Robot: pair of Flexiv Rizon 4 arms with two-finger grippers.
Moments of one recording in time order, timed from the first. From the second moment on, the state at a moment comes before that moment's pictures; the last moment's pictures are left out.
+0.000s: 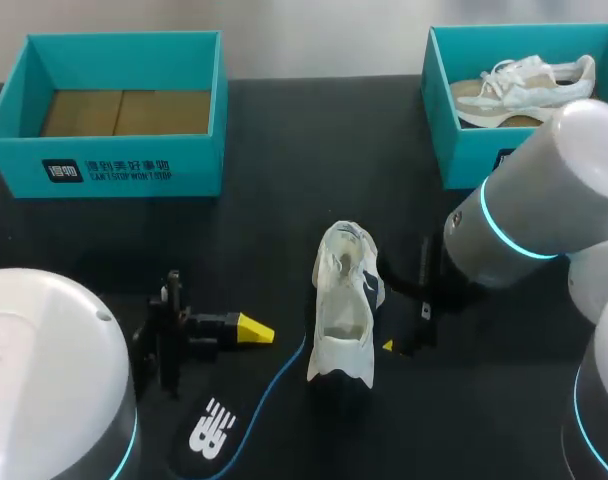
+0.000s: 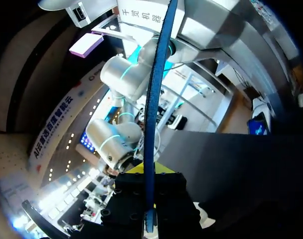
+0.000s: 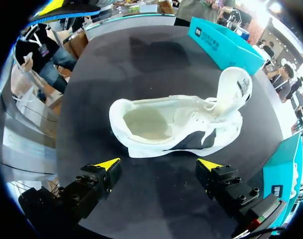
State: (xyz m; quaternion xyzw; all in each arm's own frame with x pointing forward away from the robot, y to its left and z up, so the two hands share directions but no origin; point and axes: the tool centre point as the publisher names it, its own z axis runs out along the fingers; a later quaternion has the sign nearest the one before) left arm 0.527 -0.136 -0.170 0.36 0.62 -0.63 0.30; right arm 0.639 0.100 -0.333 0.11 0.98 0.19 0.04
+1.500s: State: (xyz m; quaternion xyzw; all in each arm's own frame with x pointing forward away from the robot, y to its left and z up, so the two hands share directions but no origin) left arm 0.557 -0.171 -0.211 0.28 0.65 -0.68 0.18; right arm 0.651 0.105 -0.373 0.10 0.97 0.21 0.03
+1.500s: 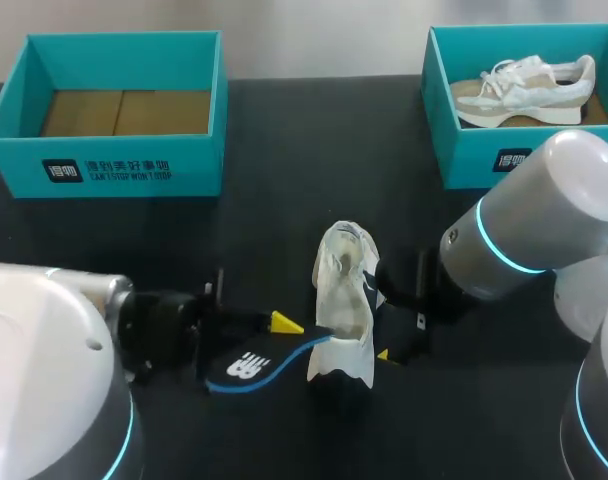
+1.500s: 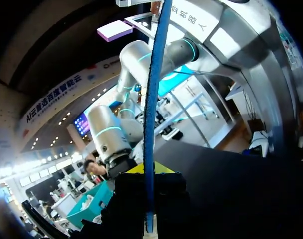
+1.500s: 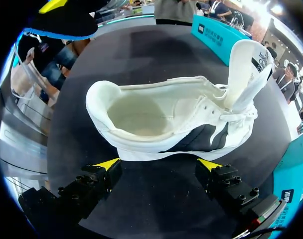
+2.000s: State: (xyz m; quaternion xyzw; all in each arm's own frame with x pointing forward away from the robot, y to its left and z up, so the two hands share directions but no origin) left arm 0.585 -0.195 -0.245 0.29 0.63 -0.71 0.14; right arm 0.651 0.105 -0.374 0.10 0.97 0.21 0.03
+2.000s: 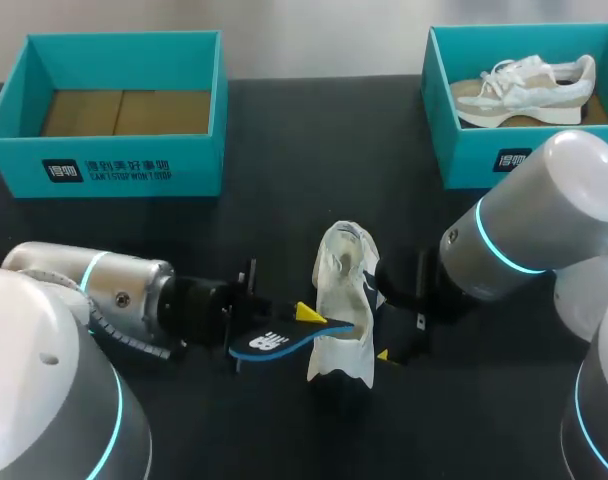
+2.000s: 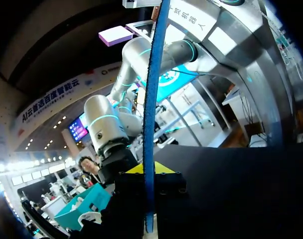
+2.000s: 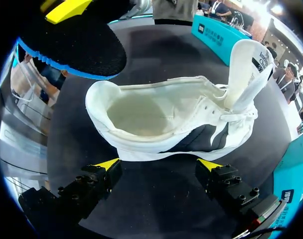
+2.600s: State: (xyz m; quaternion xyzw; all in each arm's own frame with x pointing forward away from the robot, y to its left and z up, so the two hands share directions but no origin) left arm 0.598 -0.212 -0.275 0.30 0.61 -0.72 0.11; right arm 0.649 0.108 -0.371 0.10 0.97 0.21 0.03
